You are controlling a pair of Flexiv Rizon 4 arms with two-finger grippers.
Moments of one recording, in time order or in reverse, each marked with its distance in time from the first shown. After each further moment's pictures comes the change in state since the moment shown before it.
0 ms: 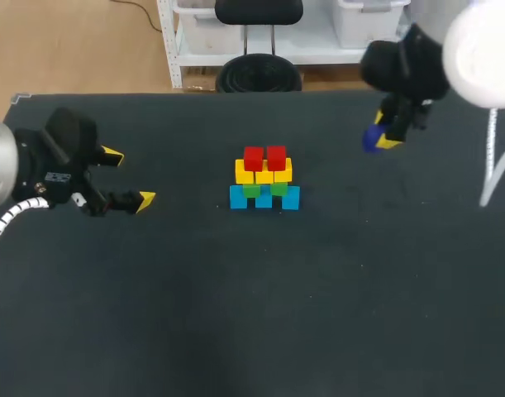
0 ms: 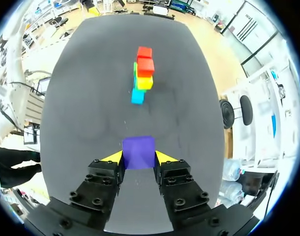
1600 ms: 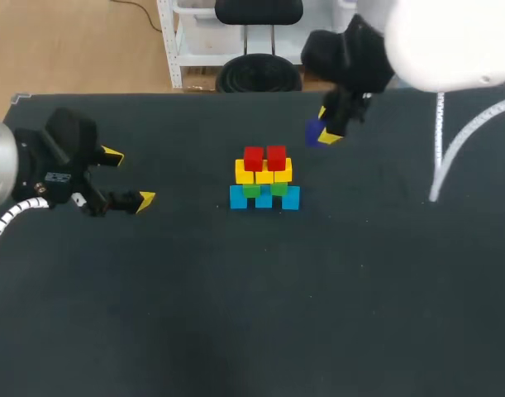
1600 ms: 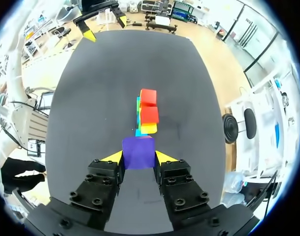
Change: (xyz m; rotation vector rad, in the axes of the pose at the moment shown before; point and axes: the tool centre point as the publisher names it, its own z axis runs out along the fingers) left arm 0.000 0.000 0.000 0.000 0.000 0.000; right arm -0.086 0.002 0.005 -0.037 -0.080 -0.006
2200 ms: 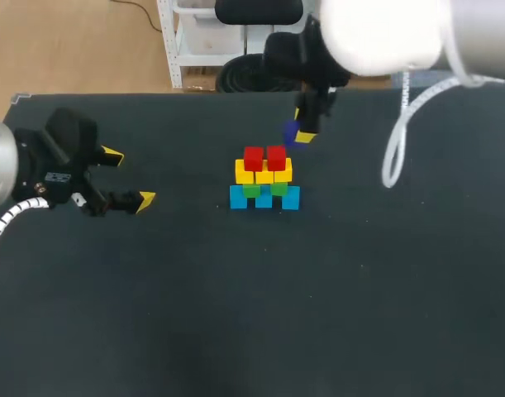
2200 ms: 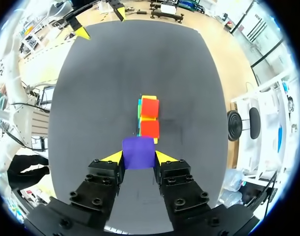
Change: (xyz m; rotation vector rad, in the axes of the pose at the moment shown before) left arm 0.000 0.000 0.000 0.000 0.000 0.000; right arm -0.031 -0.006 0.014 -0.043 0.115 -0.011
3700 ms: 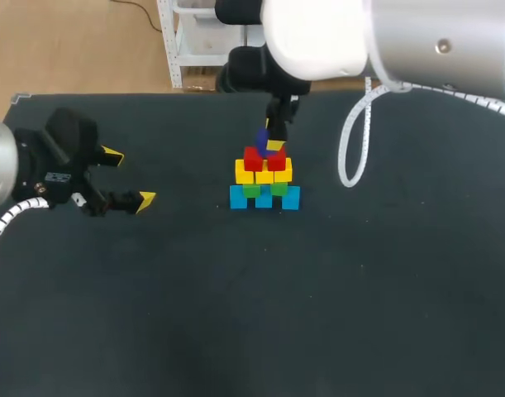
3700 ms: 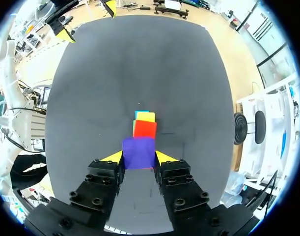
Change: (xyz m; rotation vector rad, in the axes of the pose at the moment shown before) left arm 0.000 0.000 0.000 0.000 0.000 0.000; right arm -0.035 -0.011 0.033 -0.043 0.039 -0.014
